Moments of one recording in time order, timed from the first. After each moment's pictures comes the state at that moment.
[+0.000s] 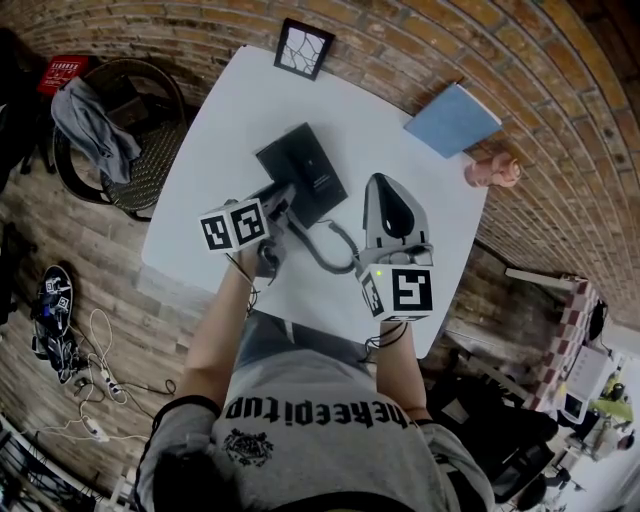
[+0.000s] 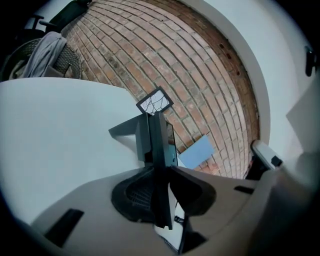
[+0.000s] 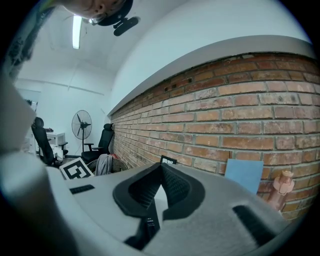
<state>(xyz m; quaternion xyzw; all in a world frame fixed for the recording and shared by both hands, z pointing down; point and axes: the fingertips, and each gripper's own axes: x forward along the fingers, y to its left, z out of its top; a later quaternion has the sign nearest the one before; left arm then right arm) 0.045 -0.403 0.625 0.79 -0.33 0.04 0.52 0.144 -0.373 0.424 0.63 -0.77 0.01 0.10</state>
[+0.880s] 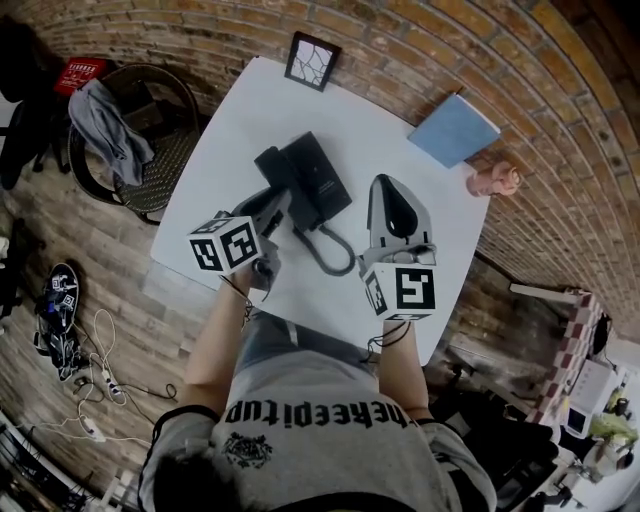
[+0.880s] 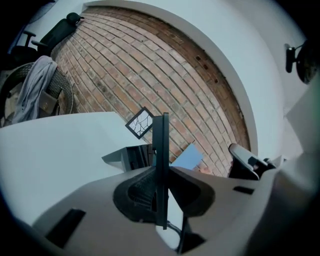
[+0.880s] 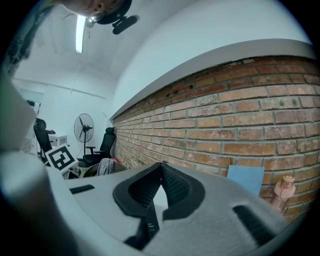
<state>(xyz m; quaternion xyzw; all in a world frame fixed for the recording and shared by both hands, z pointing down) 0.014 -0.392 0.553 0.83 -0.36 0.01 0.43 0.144 -0.364 0.405 0.62 -0.78 0.00 0.08</state>
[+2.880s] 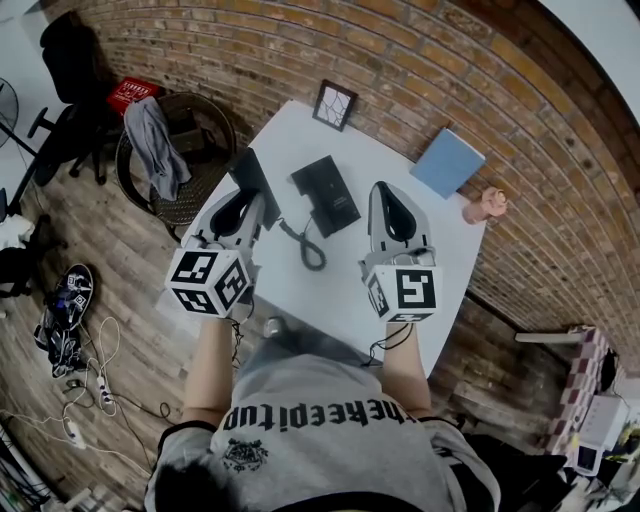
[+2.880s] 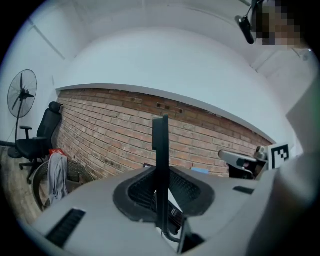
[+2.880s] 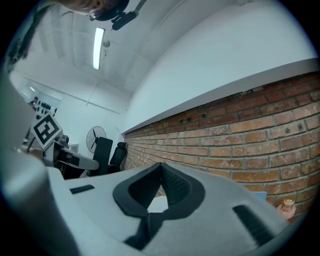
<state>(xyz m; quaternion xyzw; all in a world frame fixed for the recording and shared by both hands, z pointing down) -0.083 -0.305 0.363 0.85 -0.51 -0.02 0.13 0.103 -0.291 0.313 0.57 -0.82 -0.08 0.01</state>
